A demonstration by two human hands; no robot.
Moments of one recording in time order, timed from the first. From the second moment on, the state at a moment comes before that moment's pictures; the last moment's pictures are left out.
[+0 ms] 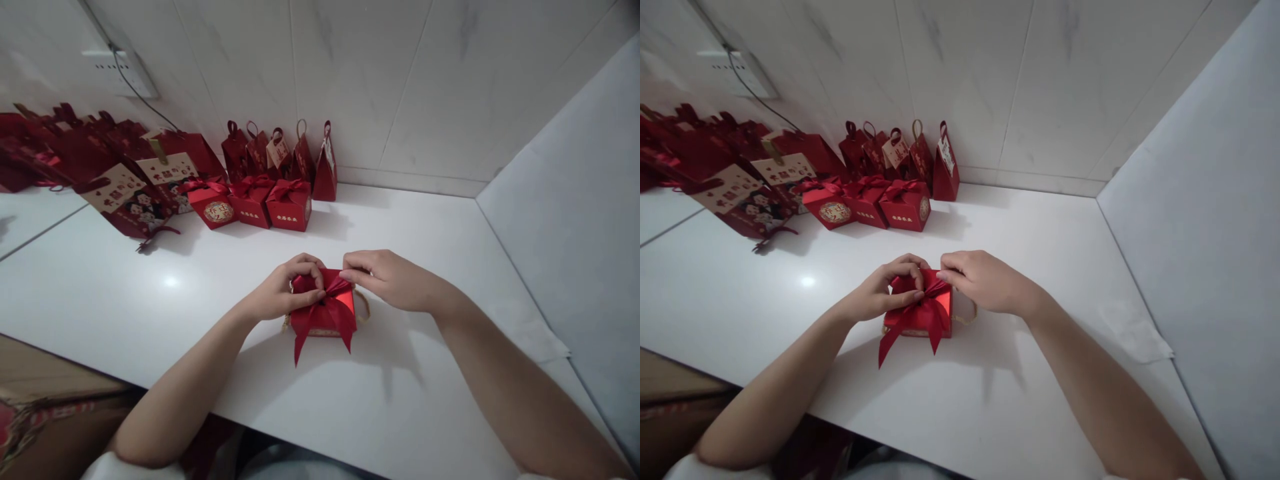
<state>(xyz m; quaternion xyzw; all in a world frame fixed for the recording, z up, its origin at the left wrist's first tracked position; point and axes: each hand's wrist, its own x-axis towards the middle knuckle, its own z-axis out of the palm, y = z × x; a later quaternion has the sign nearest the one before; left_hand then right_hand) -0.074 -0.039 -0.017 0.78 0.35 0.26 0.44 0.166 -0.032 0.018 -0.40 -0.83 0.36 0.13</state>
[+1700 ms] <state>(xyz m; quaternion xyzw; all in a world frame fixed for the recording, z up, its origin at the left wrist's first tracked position) -0.097 -0.040 0.000 0.69 0.46 0.19 0.53 0.176 -0.018 0.015 -0.37 -0.67 0.64 -0.03</state>
